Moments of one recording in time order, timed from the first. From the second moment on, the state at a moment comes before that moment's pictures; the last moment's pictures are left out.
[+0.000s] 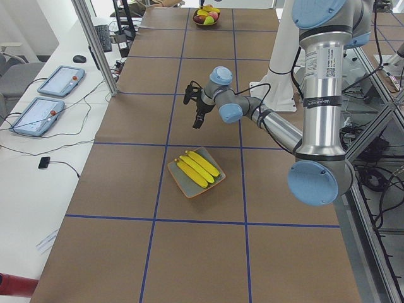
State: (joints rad) left arm -0.76 -1.52 -2.15 -2.03 -1.84 -1.01; right arm 1.63 -1.60 1.12 -0.94 2.14 0.09
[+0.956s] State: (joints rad) left arm -0.76 -1.53 -2.17 -2.03 -1.84 -1.01; right arm 1.61 -1.61 1.11 -0.94 2.17 0.12
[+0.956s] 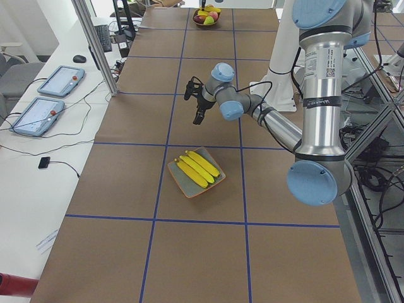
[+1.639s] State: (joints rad) left arm -0.76 -1.53 -2.18 -2.03 -1.84 -1.01; right arm 1.61 -1.61 1.14 -0.94 2.18 0.14
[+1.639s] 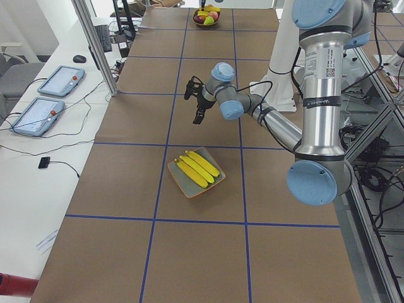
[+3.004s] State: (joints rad) left arm -0.76 -1.52 -2.16 -2.03 -1.84 -1.01; right arm 1.67 -1.61 1.33 -1.05 2.19 0.10
